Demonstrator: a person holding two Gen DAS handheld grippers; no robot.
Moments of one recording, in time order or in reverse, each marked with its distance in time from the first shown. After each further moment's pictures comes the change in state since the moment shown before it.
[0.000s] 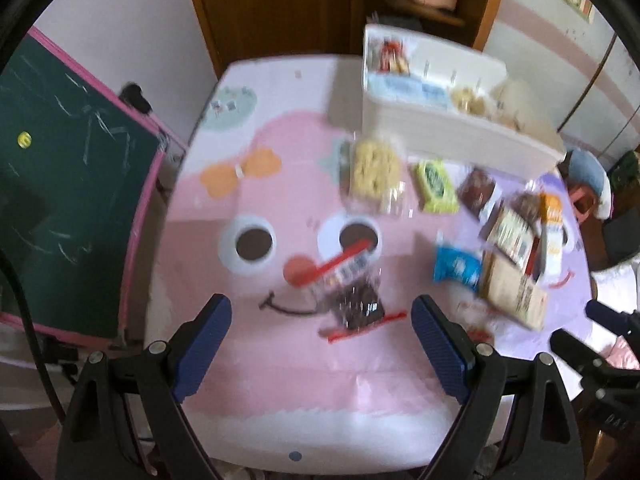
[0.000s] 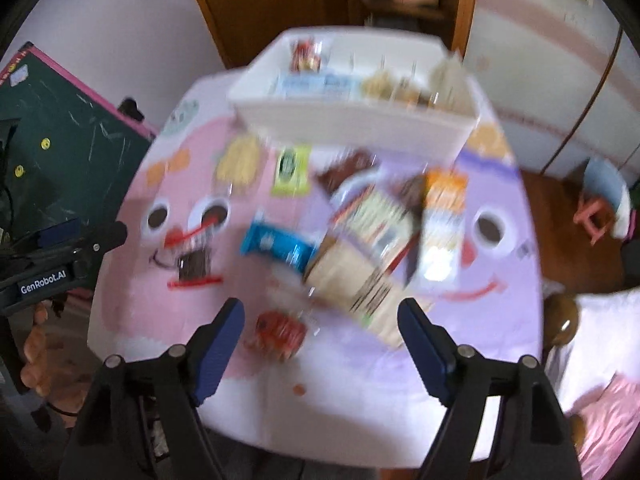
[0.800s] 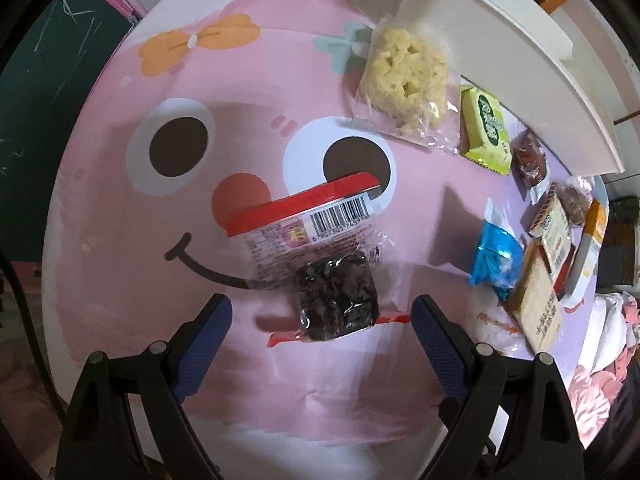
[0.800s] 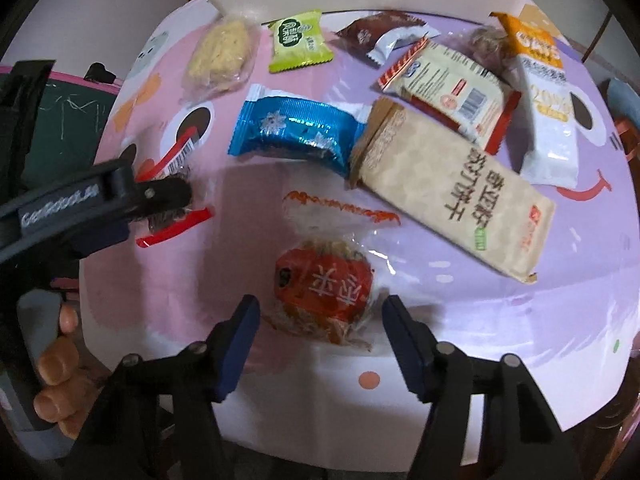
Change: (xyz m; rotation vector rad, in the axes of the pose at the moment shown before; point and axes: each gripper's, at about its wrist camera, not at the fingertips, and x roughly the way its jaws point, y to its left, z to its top) left arm 0.120 -0.003 -0.007 -0.205 0.280 -0.106; right arm 0.105 0.024 -0.034 0.136 0.225 0.069
